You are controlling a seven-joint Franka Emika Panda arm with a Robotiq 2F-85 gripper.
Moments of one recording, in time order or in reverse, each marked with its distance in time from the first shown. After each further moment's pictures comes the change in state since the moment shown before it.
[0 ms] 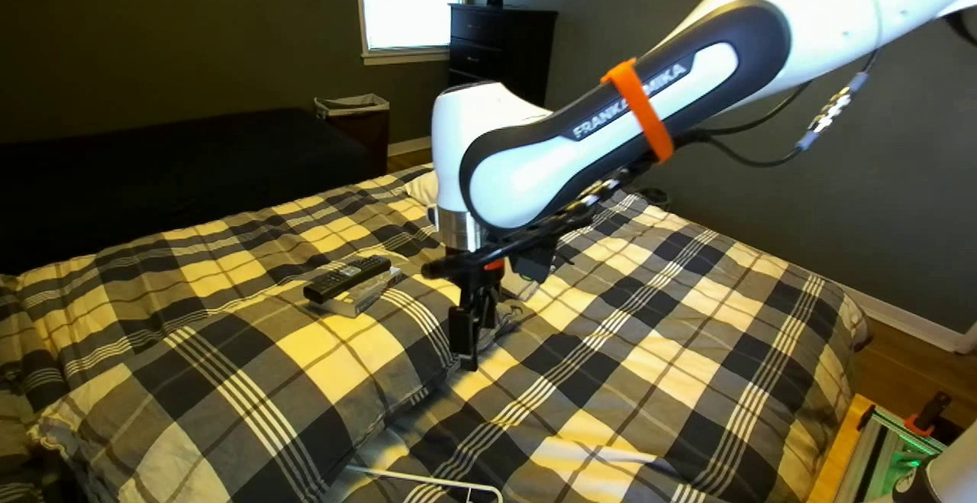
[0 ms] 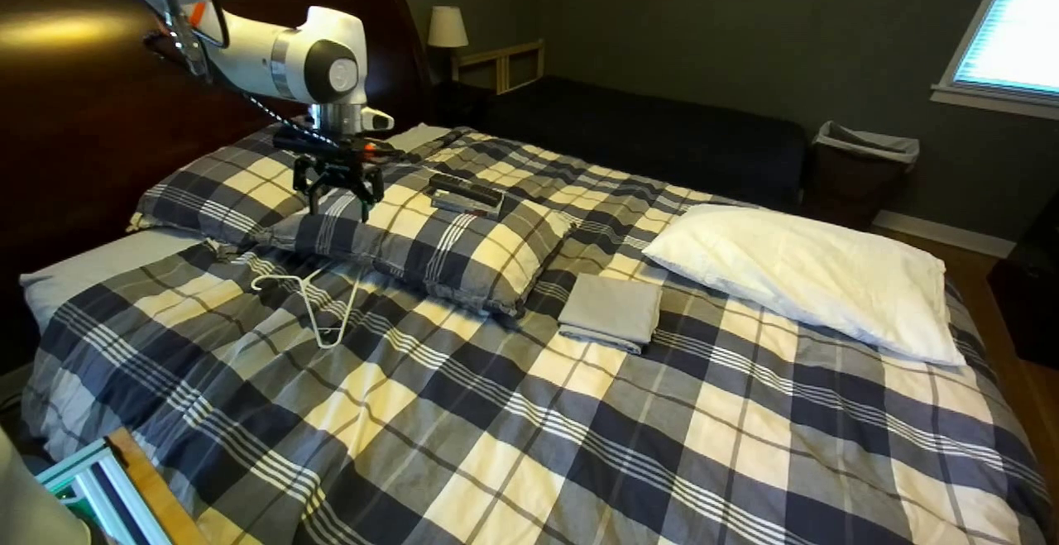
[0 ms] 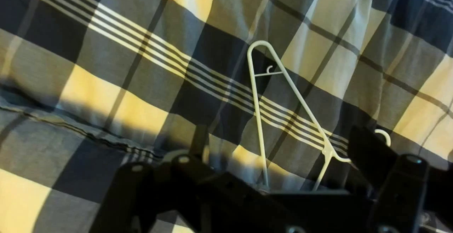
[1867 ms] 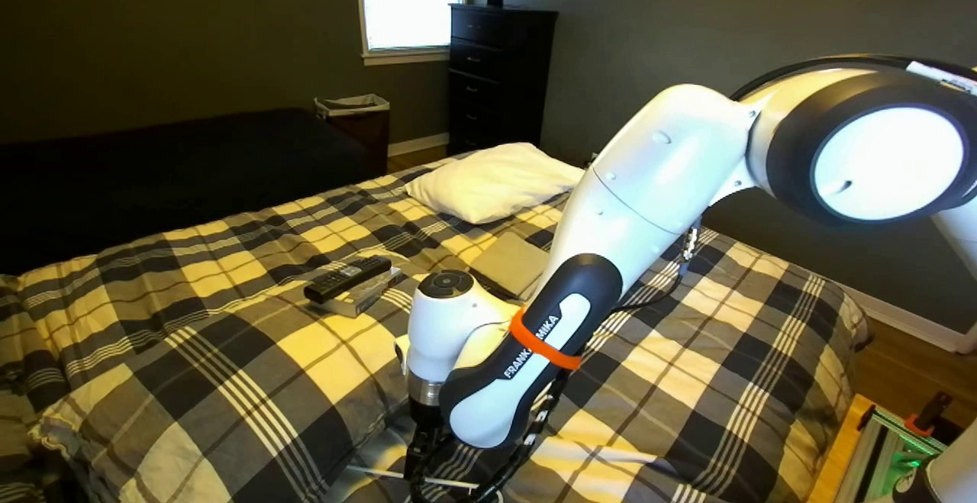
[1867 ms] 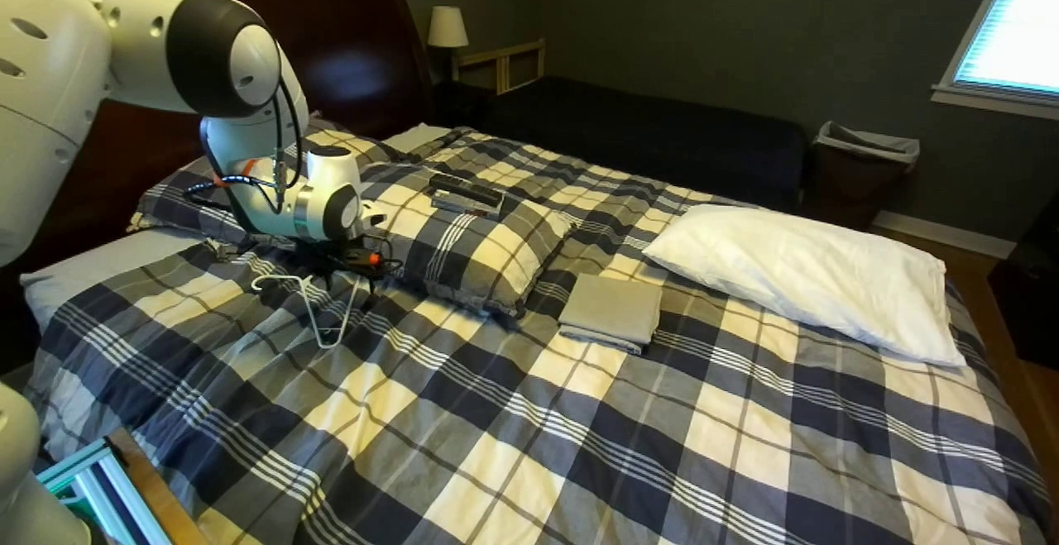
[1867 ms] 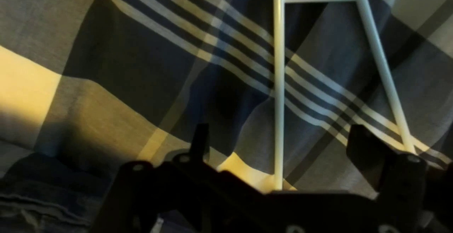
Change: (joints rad) arm 0.150 0.520 -0.074 0.123 -0.134 0.596 0.064
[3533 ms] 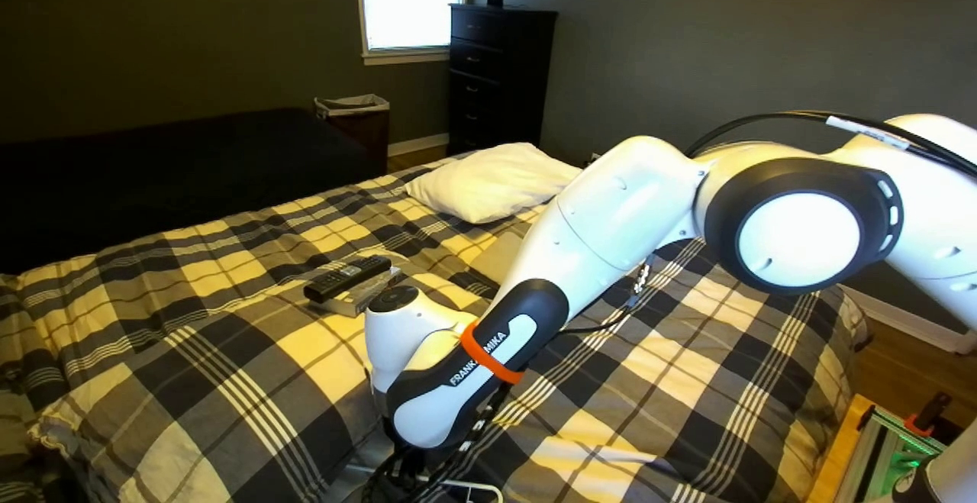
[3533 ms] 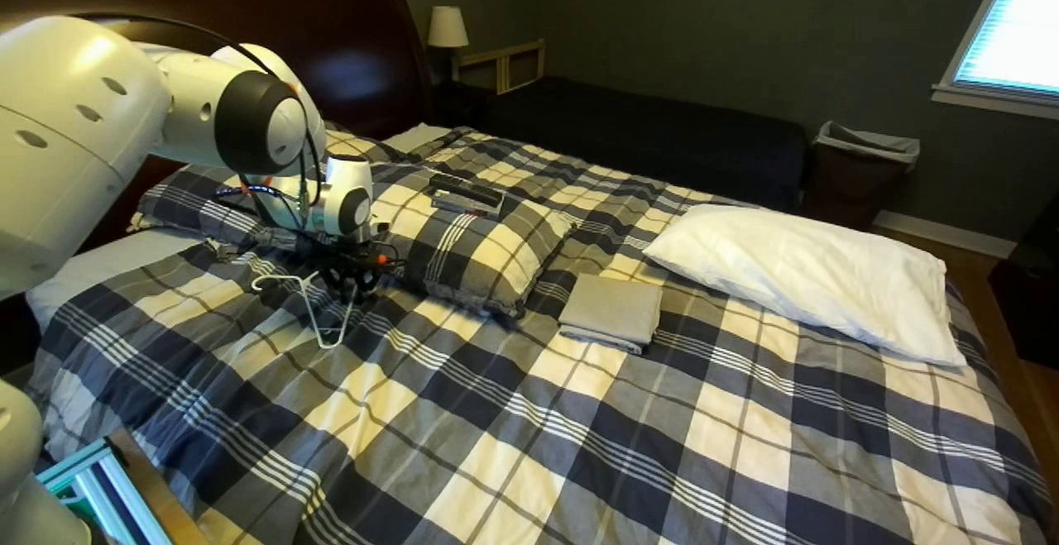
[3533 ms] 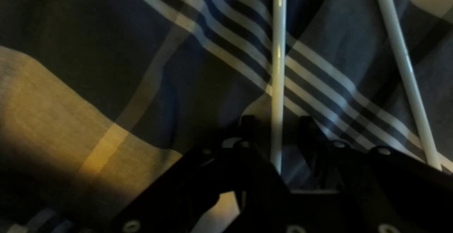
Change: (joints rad) arm 0.014 0.210 0.027 0.339 -0.001 -0.300 -0.061
